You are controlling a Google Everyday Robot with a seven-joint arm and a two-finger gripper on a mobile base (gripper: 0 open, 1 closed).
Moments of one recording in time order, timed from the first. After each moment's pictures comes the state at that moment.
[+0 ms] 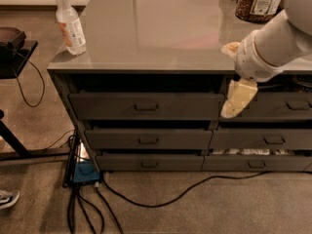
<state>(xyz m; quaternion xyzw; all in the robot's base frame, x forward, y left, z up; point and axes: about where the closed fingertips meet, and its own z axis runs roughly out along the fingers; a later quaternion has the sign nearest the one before) 0.549 -0.187 0.889 -0.65 0.71 -0.04 0.26</state>
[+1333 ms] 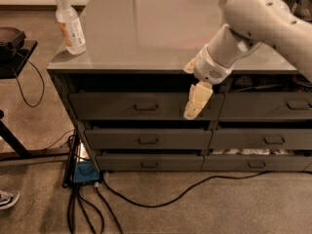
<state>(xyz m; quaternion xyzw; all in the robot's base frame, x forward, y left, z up) 0.589 -0.101 0.819 -0.65 0.72 0.12 0.21</state>
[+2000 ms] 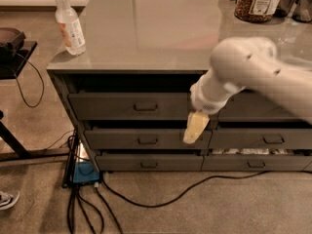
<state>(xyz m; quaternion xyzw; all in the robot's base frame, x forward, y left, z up) 0.574 -0.112 0.752 -0.63 0.75 0.02 0.20</state>
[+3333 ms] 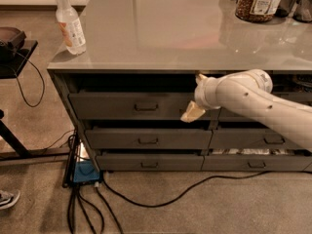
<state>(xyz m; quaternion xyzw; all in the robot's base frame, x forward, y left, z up) 0.688 -0.138 0.722 -0.56 0.72 -0.10 0.40</state>
